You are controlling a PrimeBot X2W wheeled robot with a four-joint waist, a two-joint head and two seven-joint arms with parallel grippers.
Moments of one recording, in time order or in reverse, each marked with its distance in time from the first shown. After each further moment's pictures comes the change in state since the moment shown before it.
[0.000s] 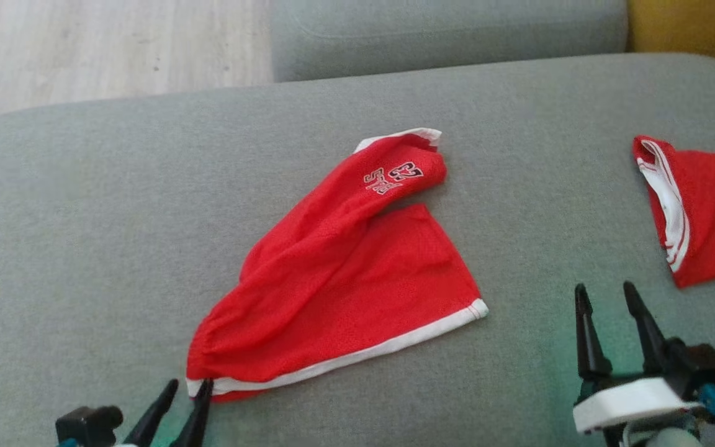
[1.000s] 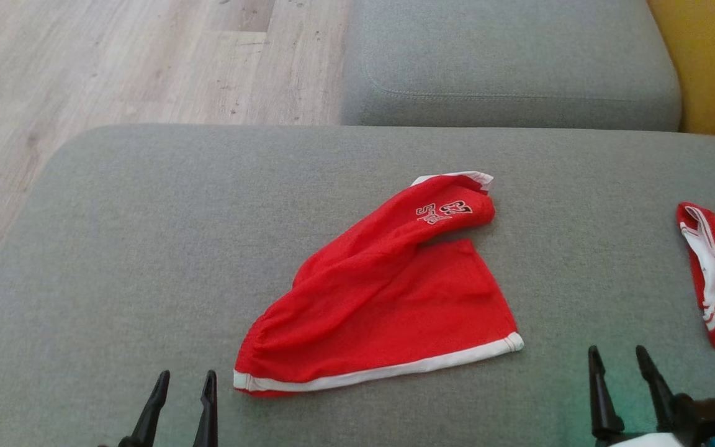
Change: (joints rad) left arm 0.249 -0.463 0.648 -0.027 0.816 -0.121 -0.039; right arm 0.140 0.002 -0.048 0.027 -0.018 0.000 0.000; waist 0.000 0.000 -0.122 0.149
